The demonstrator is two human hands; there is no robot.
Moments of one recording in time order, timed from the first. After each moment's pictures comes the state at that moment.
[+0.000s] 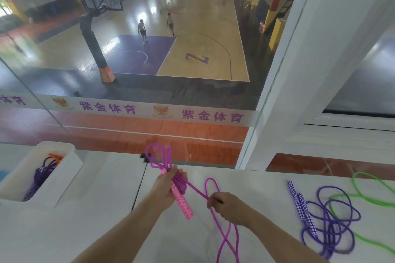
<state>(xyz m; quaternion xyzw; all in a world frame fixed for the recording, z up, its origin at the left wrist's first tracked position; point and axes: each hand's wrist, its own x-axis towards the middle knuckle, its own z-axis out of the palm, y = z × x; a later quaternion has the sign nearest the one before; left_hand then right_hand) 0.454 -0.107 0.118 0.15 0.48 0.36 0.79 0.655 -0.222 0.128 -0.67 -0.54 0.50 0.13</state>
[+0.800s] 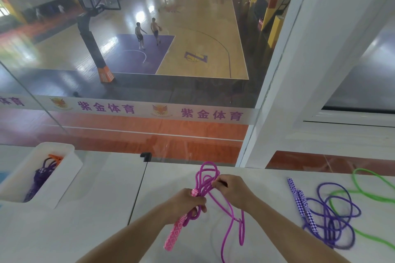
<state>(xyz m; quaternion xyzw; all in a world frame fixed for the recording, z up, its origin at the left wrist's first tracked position) 0.473 -0.147 0.123 0.56 0.52 -0.05 0.65 0.666 -0.199 0.128 -0.70 -0.58 0.34 0.22</state>
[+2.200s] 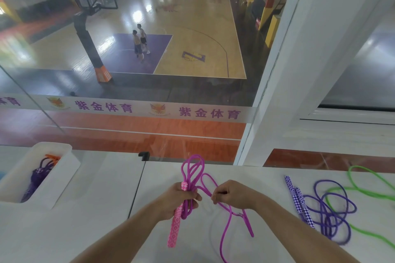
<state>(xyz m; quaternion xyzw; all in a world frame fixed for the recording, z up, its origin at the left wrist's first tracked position) 0.454 -0.136 0.112 0.45 0.46 0.09 0.76 0.678 -0.209 0.146 -0.65 -0.58 0.49 0.07</state>
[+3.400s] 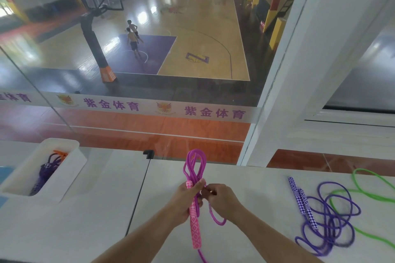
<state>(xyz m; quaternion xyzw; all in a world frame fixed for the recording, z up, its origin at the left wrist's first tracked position) 0.473 -0.170 0.120 0.33 0.51 0.24 0.76 0.611 -0.222 0.141 -0.72 -0.52 0.41 0.23</state>
